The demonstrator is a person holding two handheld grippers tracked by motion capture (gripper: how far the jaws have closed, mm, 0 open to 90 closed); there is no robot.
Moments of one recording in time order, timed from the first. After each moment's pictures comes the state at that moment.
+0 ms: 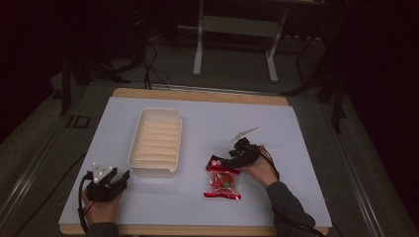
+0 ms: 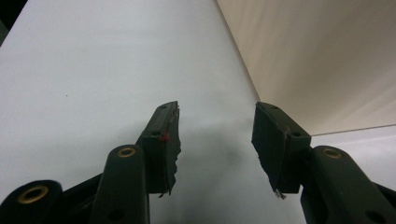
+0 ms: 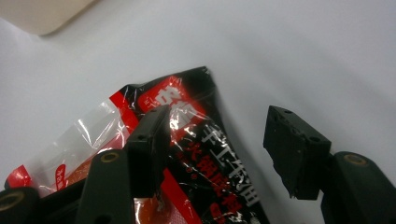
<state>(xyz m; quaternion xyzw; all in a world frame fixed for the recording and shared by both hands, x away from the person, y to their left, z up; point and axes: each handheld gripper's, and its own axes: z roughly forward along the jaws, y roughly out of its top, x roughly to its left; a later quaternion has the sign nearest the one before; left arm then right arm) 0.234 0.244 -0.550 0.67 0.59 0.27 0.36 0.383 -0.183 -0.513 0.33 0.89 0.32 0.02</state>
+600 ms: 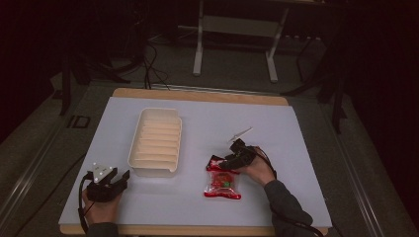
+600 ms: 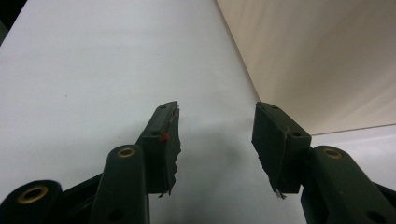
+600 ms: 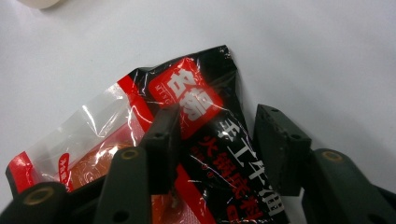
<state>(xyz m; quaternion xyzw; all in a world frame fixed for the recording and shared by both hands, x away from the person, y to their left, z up) 0.234 0.244 -0.550 0.67 0.59 0.27 0.36 0.388 -0.175 -0.523 0.32 0.90 0.28 -0.02</state>
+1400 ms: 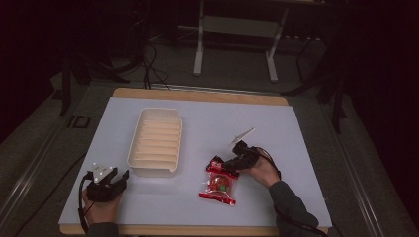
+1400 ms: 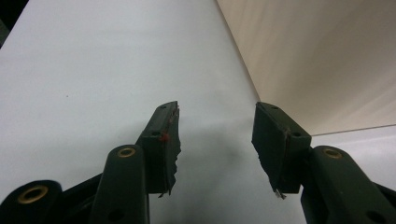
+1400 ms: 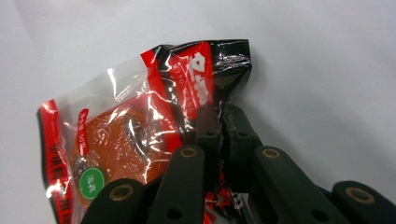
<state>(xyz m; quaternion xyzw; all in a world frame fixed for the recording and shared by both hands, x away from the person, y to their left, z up) 0.234 0.244 -0.550 0.67 0.59 0.27 0.36 0.377 -0.181 -0.510 0.29 0.92 0.27 -0.03</state>
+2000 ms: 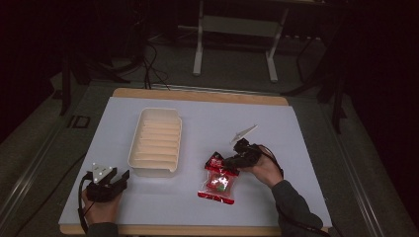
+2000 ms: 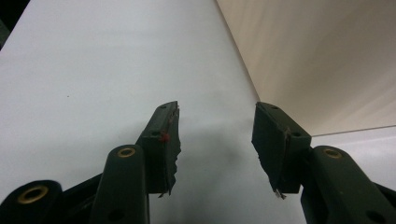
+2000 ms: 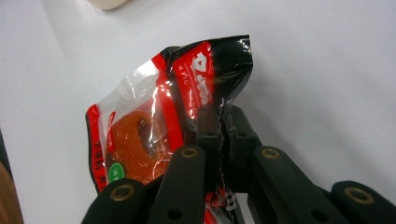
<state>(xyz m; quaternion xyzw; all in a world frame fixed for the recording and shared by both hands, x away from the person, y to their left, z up) 0.234 0.244 -0.550 0.67 0.59 0.27 0.36 0.368 -0.179 -0.483 0.27 0.92 0.29 -0.01</state>
